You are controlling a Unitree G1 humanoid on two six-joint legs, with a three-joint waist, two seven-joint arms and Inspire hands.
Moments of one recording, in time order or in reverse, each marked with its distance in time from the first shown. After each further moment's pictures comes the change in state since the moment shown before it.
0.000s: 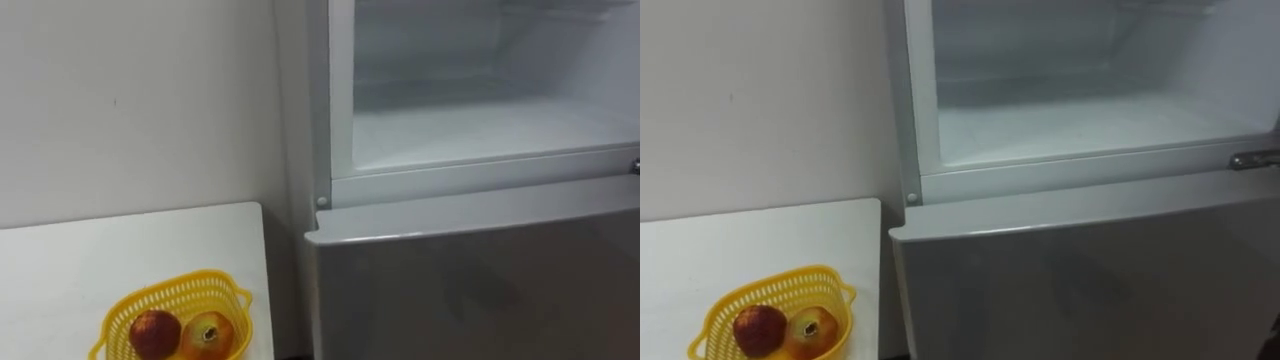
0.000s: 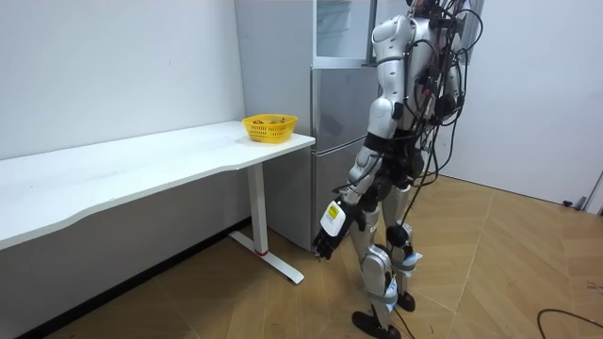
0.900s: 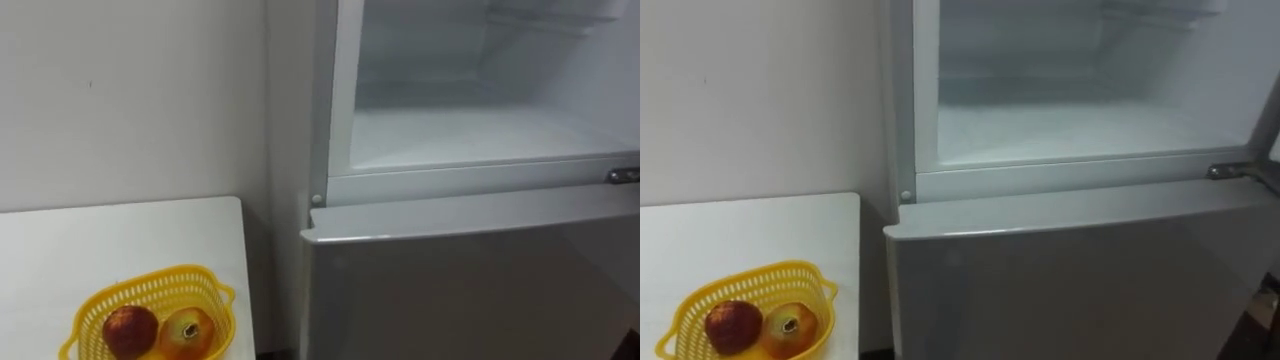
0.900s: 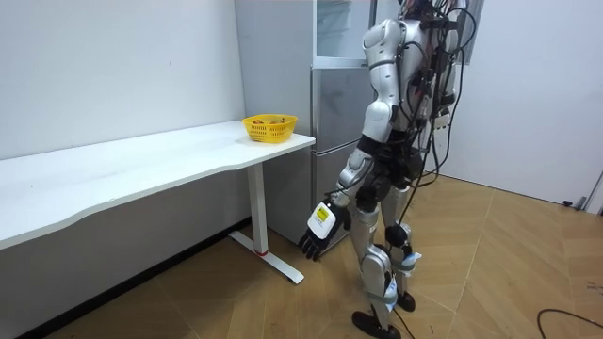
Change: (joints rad) left arm 0.057 0.015 0.261 -0.122 0.009 -0.016 -0.033; right arm -0.208 -0.103 -0.633 -0.191 0.803 -0.054 -0.082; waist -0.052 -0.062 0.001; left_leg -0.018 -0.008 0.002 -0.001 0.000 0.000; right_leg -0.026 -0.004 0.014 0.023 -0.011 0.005
